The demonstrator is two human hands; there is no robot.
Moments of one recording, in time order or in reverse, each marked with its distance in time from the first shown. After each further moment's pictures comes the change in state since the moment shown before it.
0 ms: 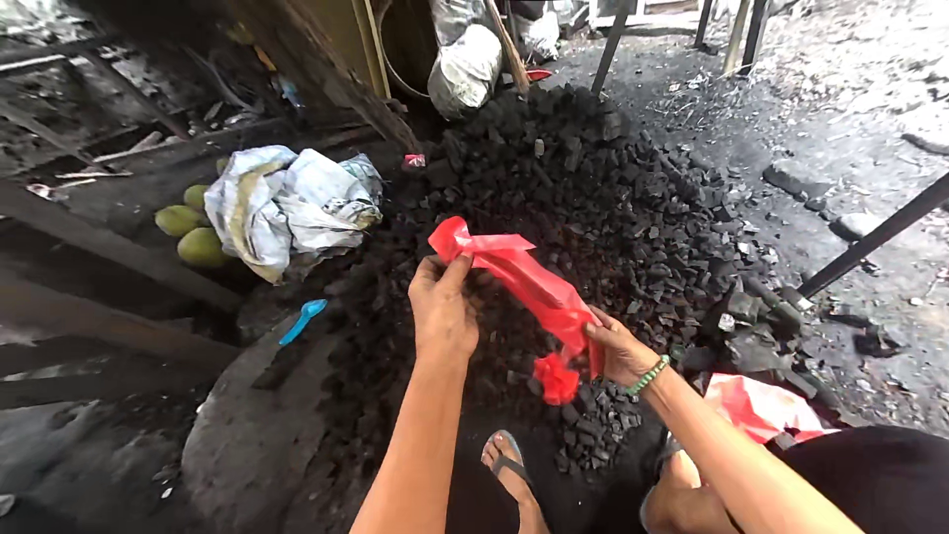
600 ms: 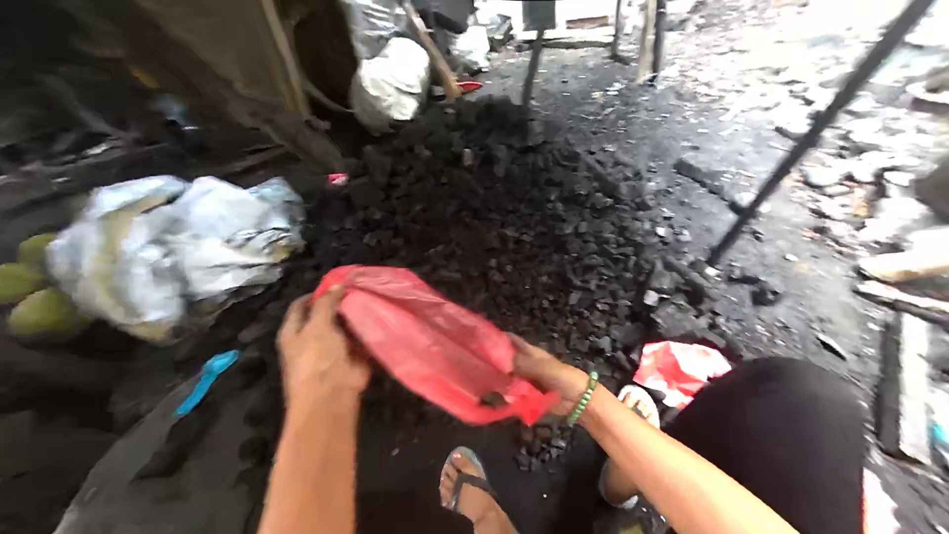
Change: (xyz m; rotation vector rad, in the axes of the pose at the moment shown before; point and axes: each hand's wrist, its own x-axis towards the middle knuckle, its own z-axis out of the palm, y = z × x) left_hand 0.002 -0.007 -0.041 0.237 -0.003 0.090; right_hand -0.048 0.019 0.035 0.106 -0.086 0.021
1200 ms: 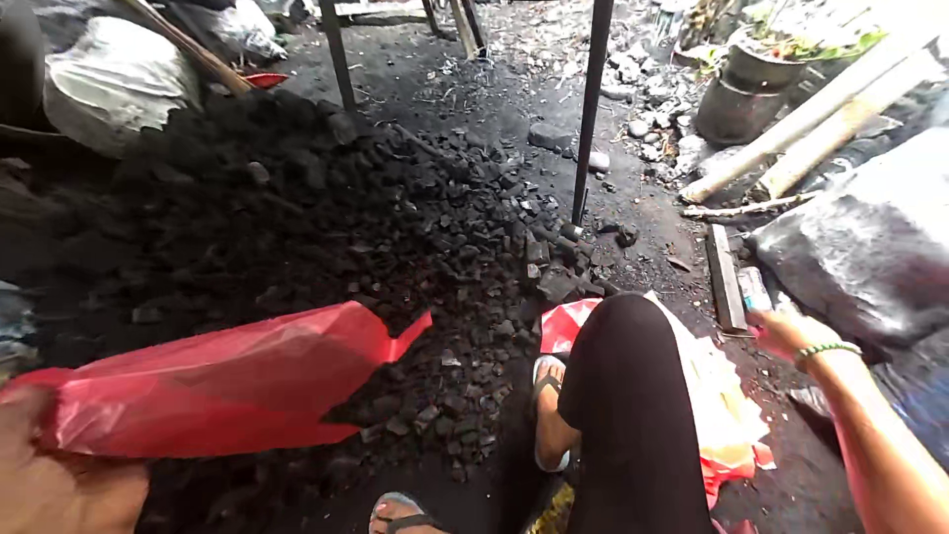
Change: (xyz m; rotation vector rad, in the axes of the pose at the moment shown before) left_hand 0.031 -0.017 0.002 -0.083 -0.148 0.050; right_hand -0.396 -0.093 -0.184 -1.372 1.320 0.723
